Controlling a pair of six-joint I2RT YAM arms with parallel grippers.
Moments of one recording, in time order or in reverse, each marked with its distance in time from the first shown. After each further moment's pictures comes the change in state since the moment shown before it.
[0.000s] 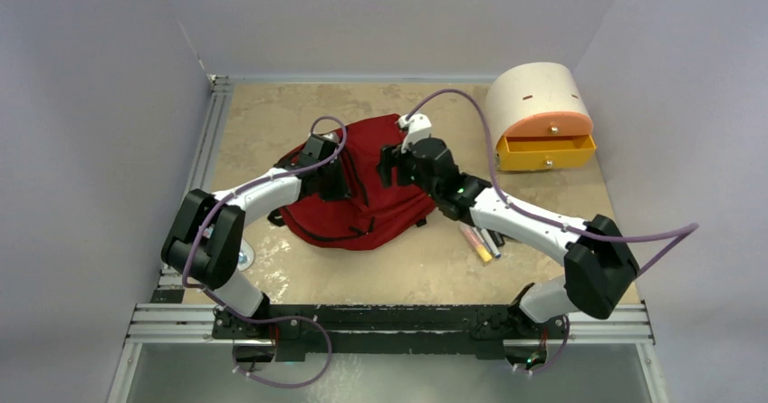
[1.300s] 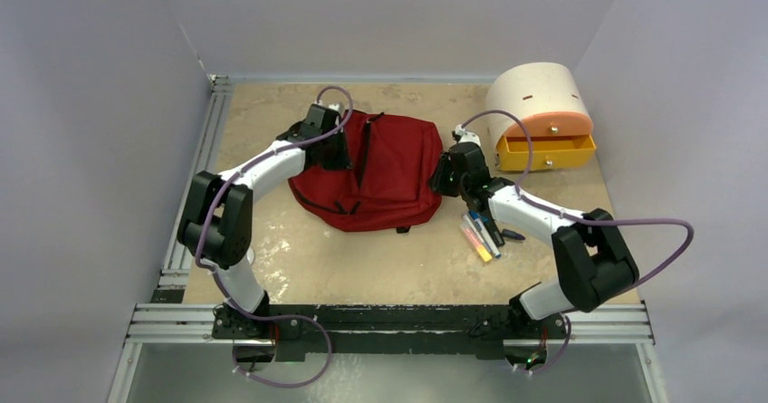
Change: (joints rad) left arm 0.056 0.140 0.278 -0.063 -0.018 0.165; right arm -0.261 0.031 -0.196 -0.071 -0.115 0.285
